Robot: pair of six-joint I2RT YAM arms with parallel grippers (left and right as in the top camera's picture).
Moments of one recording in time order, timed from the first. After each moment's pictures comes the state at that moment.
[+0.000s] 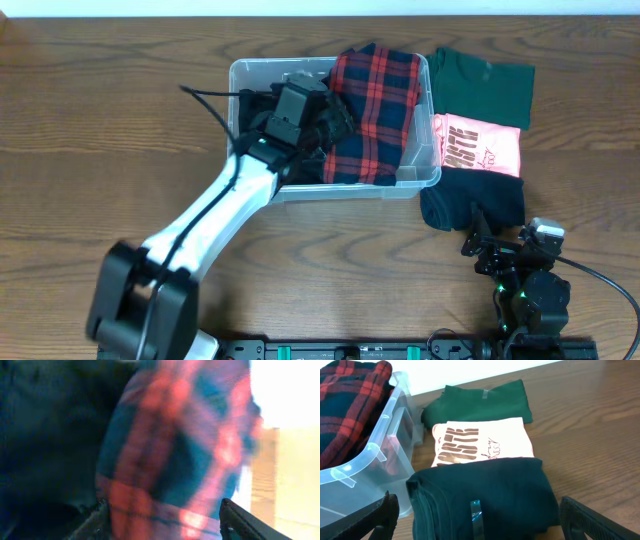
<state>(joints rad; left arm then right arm) -0.49 1.63 1.18 -0.23 0.14 -0.93 0.01 0.01 0.13 -0.43 0.09 0.26</state>
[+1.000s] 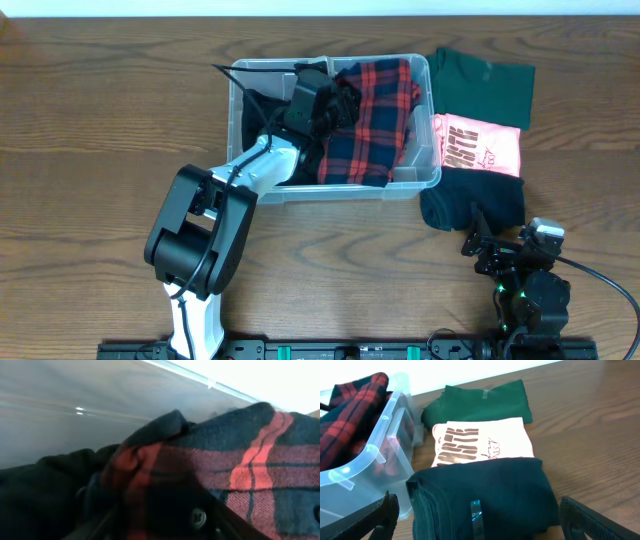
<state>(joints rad) -0.45 2.03 1.24 0.17 0.14 -0.64 0.01 0.01 0.13 -0.43 0.09 0.26</state>
